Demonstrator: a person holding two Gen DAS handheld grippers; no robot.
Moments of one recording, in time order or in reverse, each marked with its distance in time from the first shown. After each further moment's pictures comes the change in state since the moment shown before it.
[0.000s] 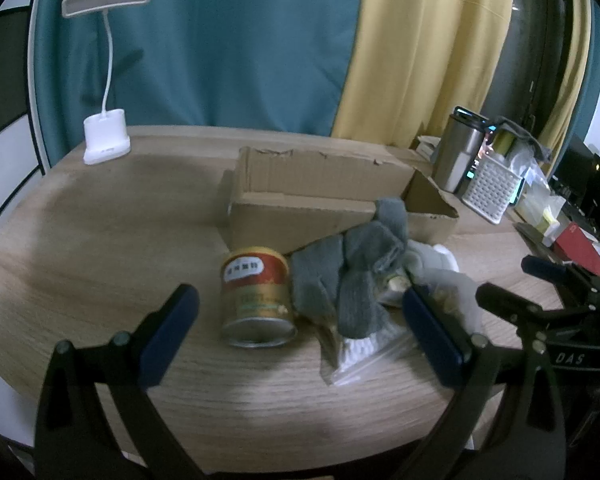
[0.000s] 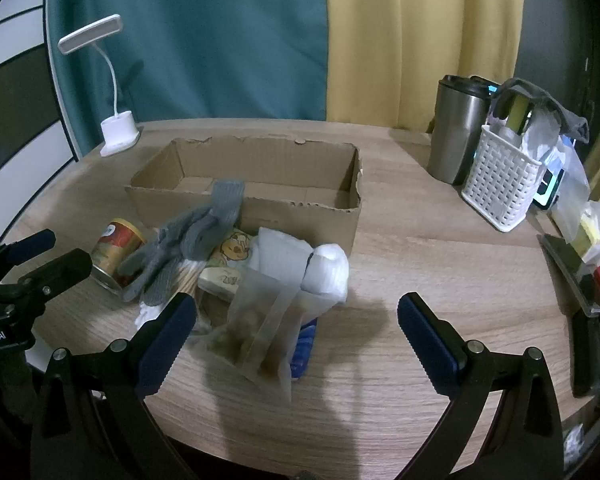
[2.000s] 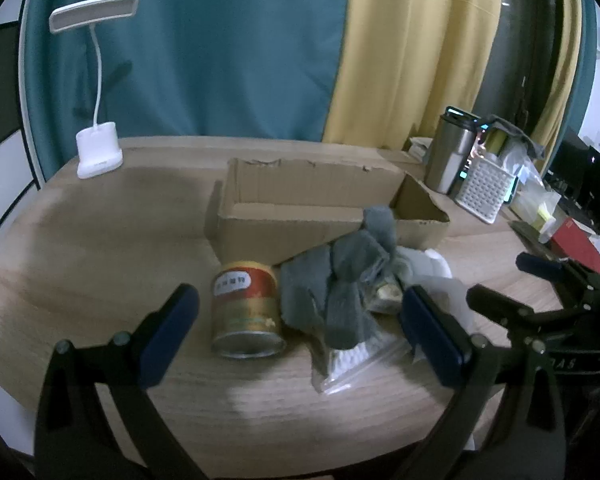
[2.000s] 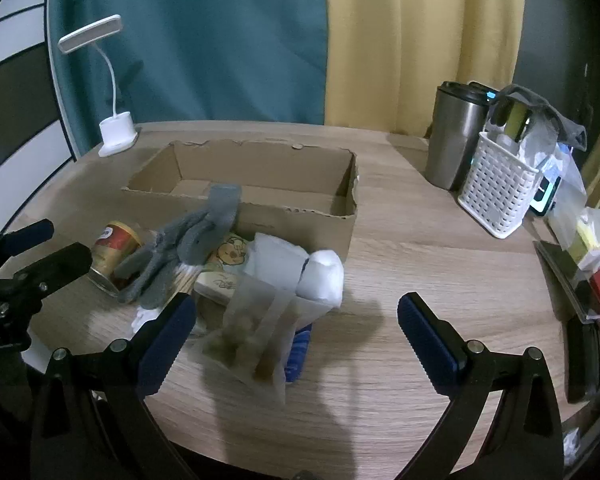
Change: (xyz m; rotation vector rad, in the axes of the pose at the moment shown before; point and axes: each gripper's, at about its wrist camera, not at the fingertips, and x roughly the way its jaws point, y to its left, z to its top) left arm -0.001 -0.010 0.009 0.037 -0.005 -0.023; right arm 0.001 -0.003 0.004 -0.005 -0.005 -0.011
